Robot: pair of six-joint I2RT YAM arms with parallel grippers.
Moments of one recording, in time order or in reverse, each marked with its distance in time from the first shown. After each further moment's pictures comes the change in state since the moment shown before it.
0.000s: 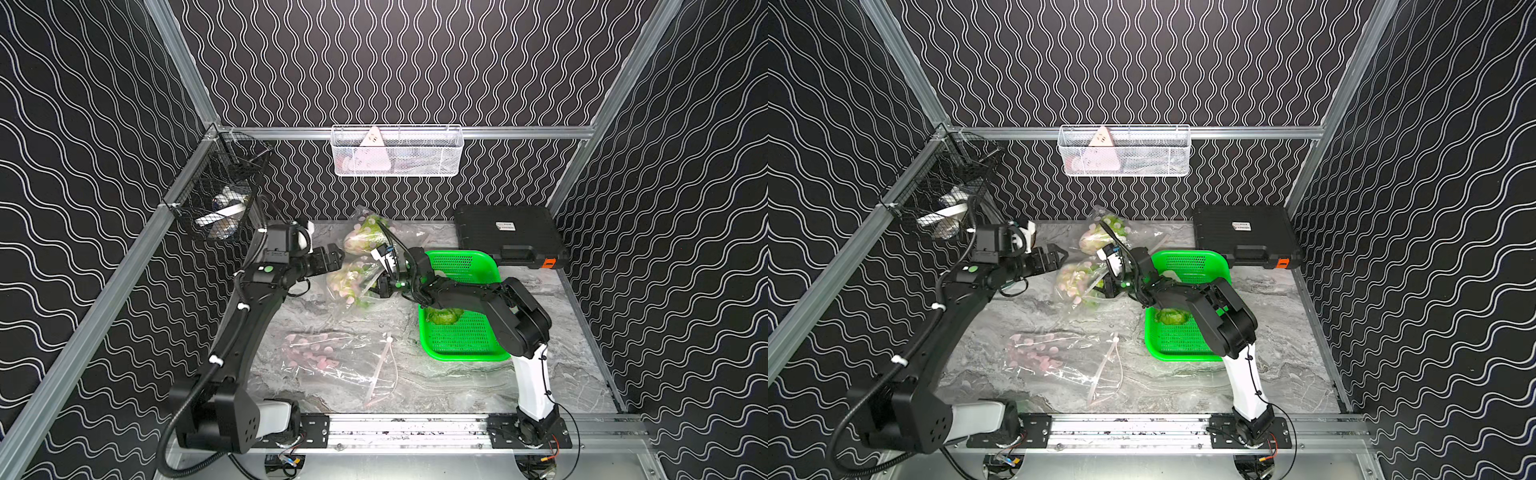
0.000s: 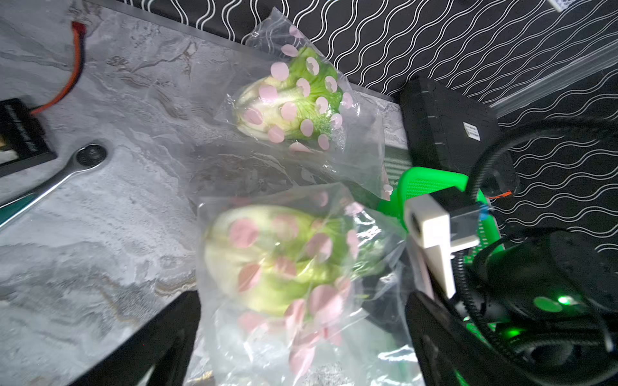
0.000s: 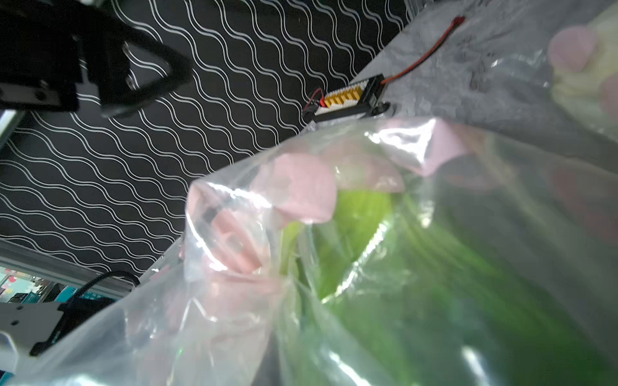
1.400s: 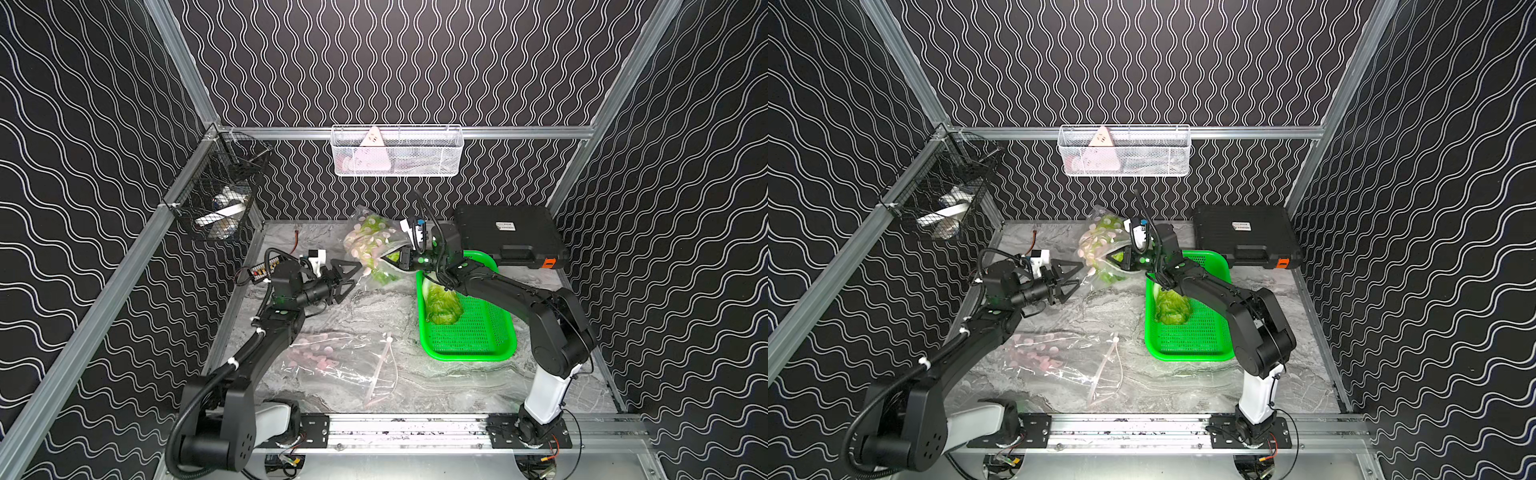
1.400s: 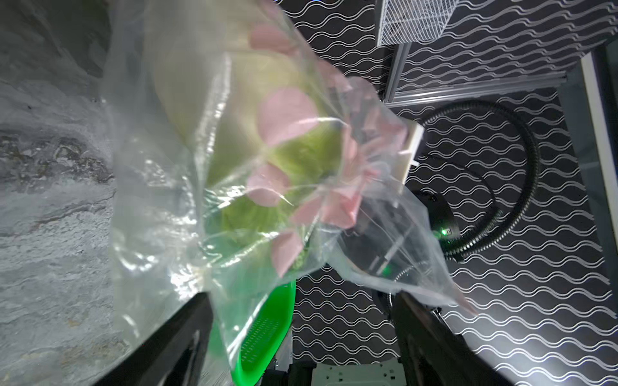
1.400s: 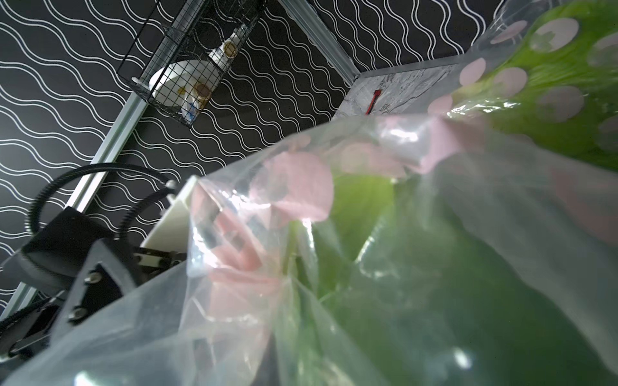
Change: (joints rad) left arm -0.037 -0.087 -0.512 0.867 0.510 -0.796; right arm -0.102 -0.237 0.003 -0.240 0.099 0.190
